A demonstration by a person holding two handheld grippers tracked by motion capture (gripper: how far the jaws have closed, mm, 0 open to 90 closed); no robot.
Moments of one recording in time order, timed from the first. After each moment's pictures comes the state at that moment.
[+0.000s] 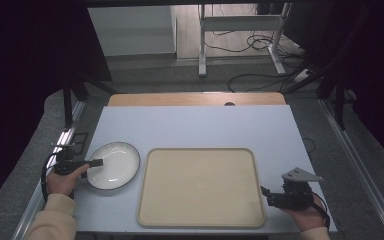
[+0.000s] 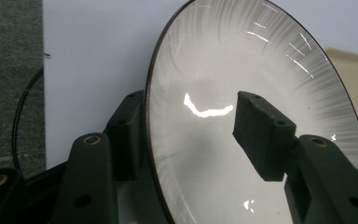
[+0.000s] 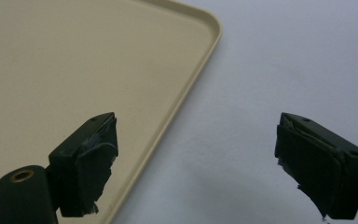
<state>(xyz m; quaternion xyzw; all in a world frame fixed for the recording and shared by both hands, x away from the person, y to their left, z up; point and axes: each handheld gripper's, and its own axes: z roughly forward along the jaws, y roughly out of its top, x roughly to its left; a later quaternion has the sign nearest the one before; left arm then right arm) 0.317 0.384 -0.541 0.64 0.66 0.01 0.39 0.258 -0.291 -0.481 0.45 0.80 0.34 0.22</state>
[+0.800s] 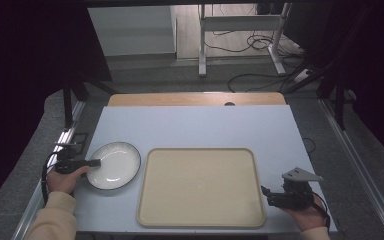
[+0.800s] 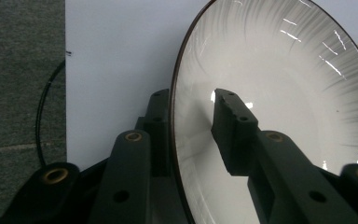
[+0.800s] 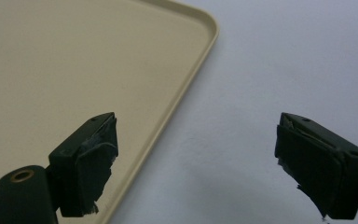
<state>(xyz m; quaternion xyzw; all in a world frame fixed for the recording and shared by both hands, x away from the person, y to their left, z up) 0.321 0.385 -0.541 0.64 0.68 0.02 0.36 0.259 -0.292 -0.481 0.45 0.80 0.33 0.22</state>
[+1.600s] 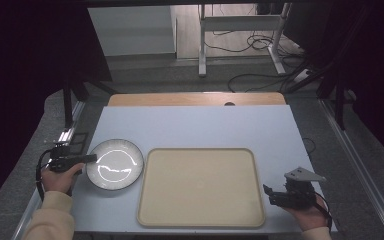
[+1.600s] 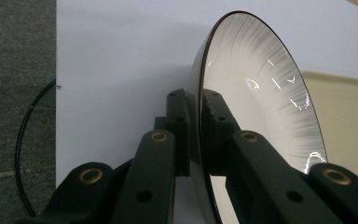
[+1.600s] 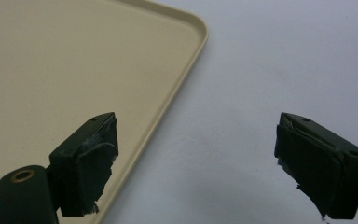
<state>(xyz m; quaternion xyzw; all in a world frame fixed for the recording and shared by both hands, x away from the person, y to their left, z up) 0.312 0.387 -0.518 0.63 0.66 0.04 0.41 0.258 -0.296 -0.478 0.46 0.79 0.33 0.23</state>
